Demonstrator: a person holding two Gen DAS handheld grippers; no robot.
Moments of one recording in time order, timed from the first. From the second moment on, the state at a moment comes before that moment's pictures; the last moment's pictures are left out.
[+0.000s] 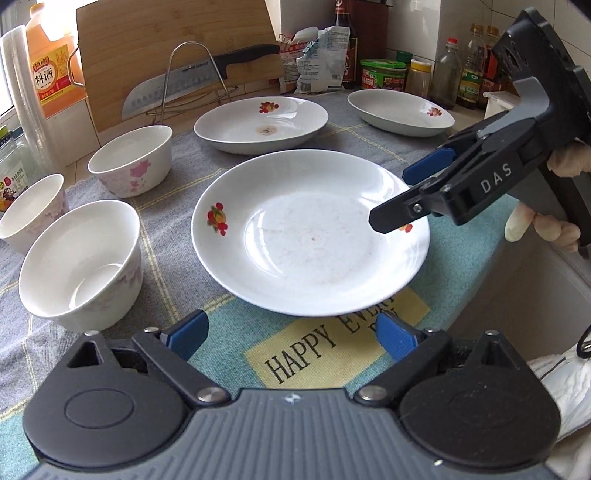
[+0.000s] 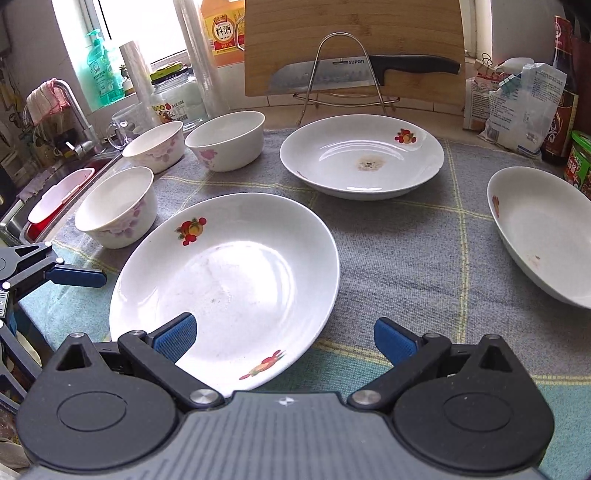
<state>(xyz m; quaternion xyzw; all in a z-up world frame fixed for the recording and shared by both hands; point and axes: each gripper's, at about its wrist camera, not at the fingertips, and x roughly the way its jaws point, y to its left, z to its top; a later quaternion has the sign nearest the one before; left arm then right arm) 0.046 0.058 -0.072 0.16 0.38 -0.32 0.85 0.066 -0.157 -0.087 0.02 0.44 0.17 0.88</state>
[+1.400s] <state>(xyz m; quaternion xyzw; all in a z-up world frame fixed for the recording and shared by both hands) 0.068 0.046 -0.089 0.16 0.34 -0.39 0.84 0.133 -0.148 -0.092 0.04 0.53 0.23 0.81</state>
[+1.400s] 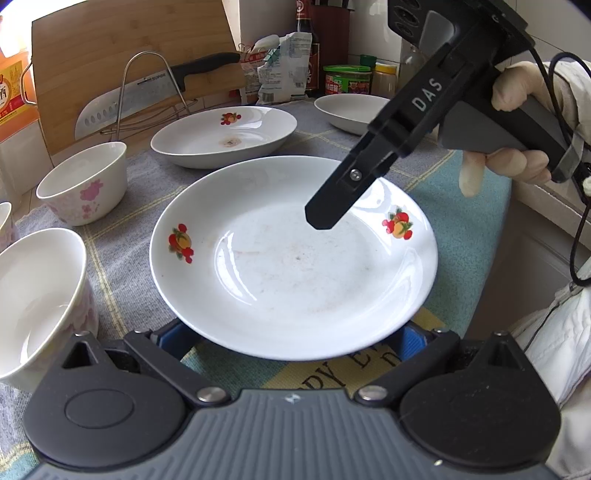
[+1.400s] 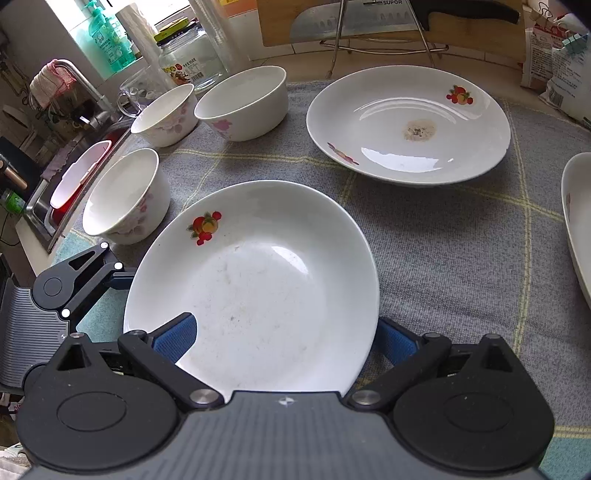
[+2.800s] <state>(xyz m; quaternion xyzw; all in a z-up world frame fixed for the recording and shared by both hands) 0.072 0.044 -0.096 0.18 0.35 -0.41 0.83 0.184 -0.143 -0.095 0.07 0.59 0.29 0.75</state>
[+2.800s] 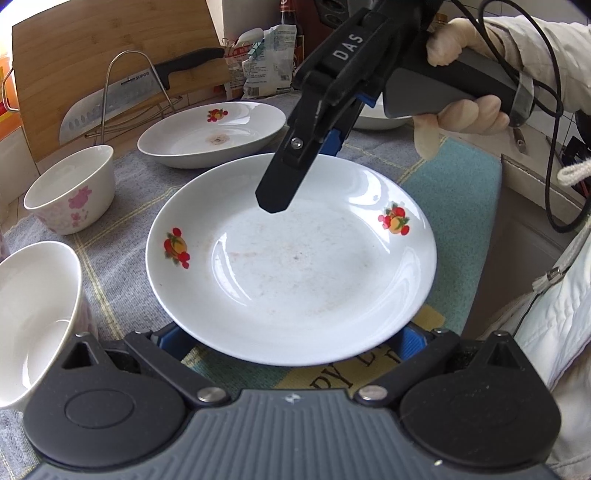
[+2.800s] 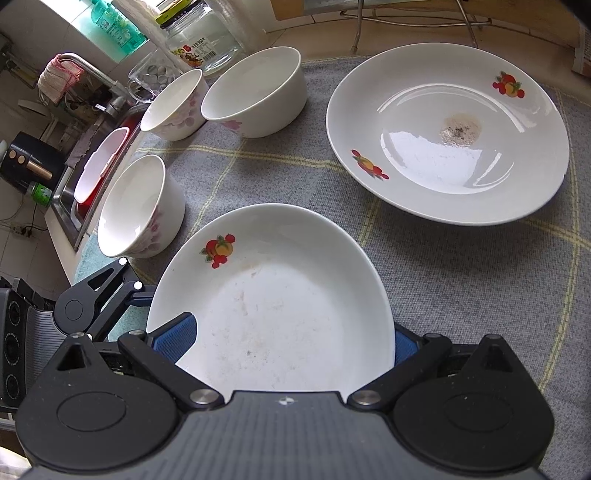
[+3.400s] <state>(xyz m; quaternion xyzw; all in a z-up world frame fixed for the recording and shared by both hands) 0.073 0.041 -0.094 0.18 0.36 -0.41 0.82 0.186 -0.142 -0.094 0.07 0.60 0.28 0.75</state>
